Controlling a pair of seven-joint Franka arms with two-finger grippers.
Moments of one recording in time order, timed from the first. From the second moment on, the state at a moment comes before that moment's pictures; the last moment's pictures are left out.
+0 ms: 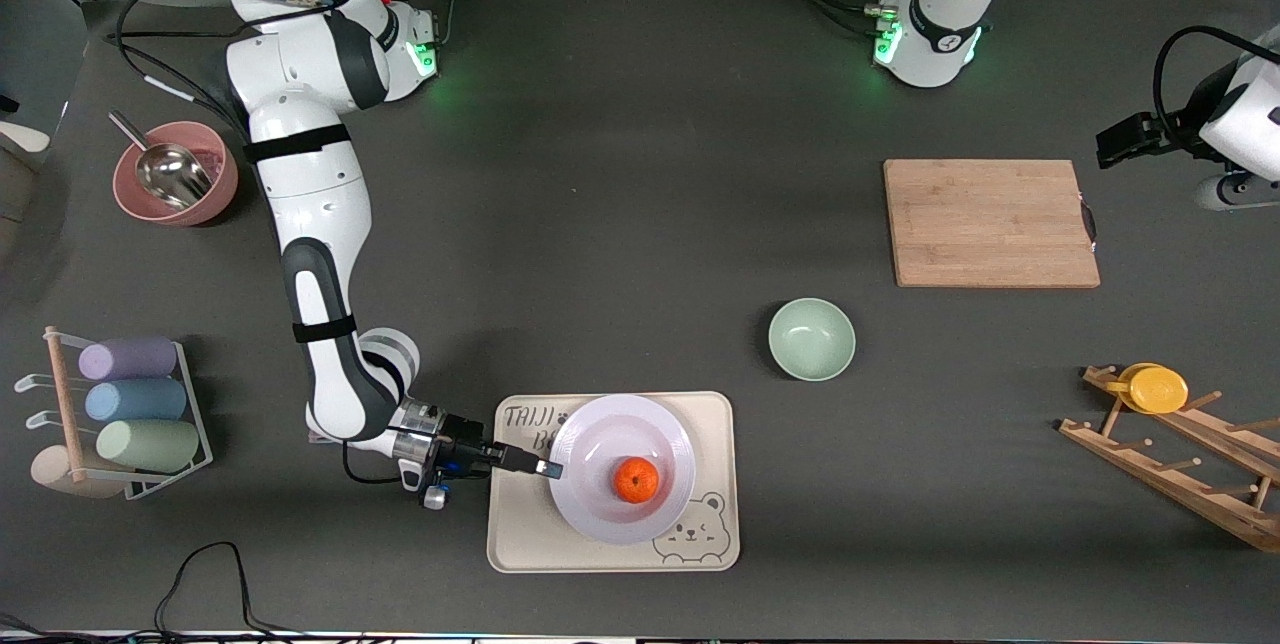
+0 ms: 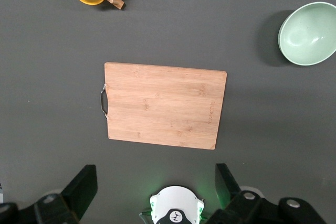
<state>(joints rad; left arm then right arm) -0.03 -0.08 0.01 -1.70 0.08 1.43 -0.08 0.30 1.18 -0.14 -1.14 1.79 2.06 -0.71</state>
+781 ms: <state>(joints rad) -0.03 -0.08 0.01 -1.69 0.08 1.43 -0.08 0.24 1.03 -0.16 -1.21 1.46 2.05 -0.51</state>
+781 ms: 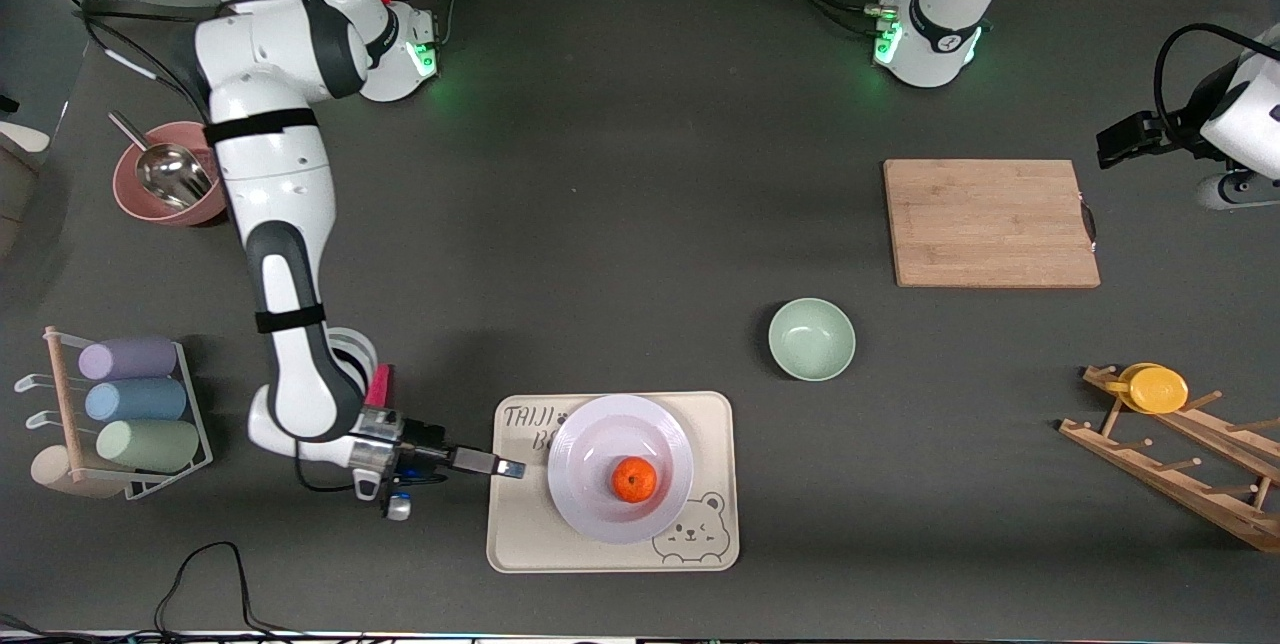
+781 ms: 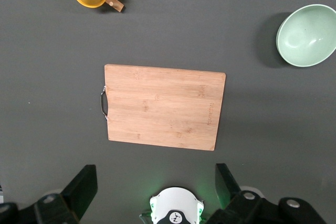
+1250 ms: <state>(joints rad) -0.03 -0.08 0.01 -1.69 0.07 1.40 -0.08 0.11 0.64 -0.17 -1.44 0.90 1.85 -0.35</state>
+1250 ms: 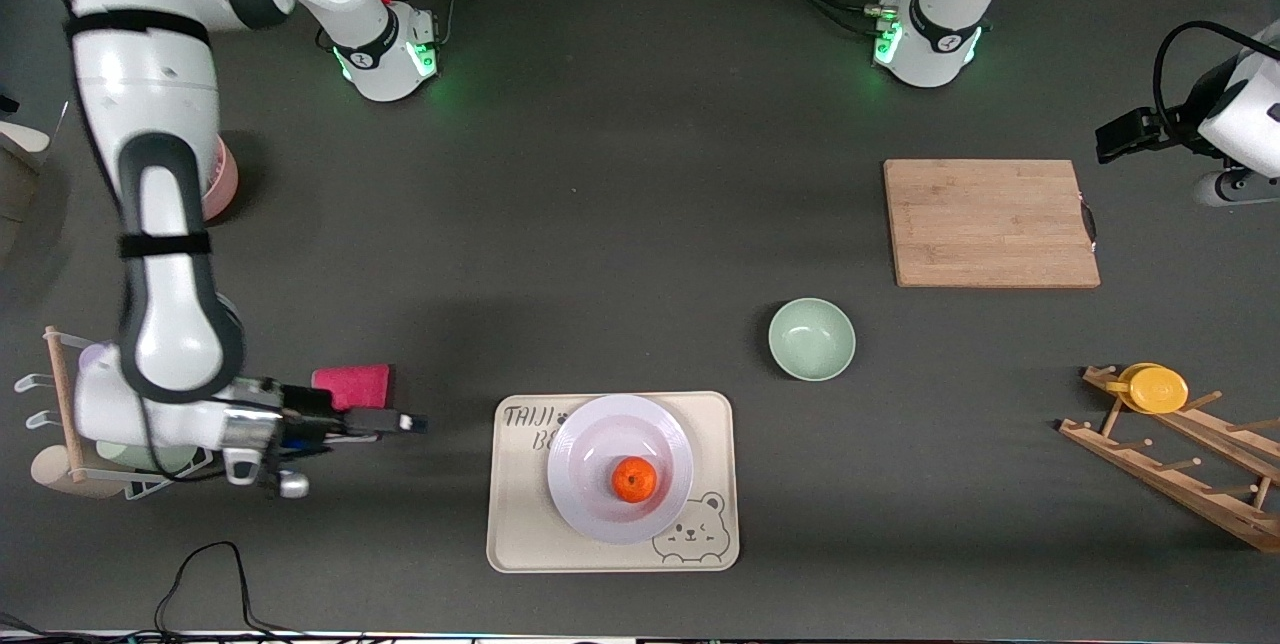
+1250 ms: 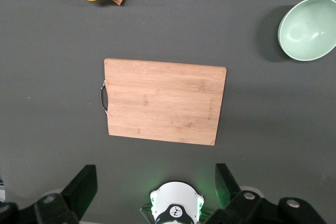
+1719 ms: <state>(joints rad) -0.03 -0.08 0.01 -1.69 0.07 1.40 -0.08 0.08 0.19 -0.17 -1.58 0.27 1.65 -0.16</state>
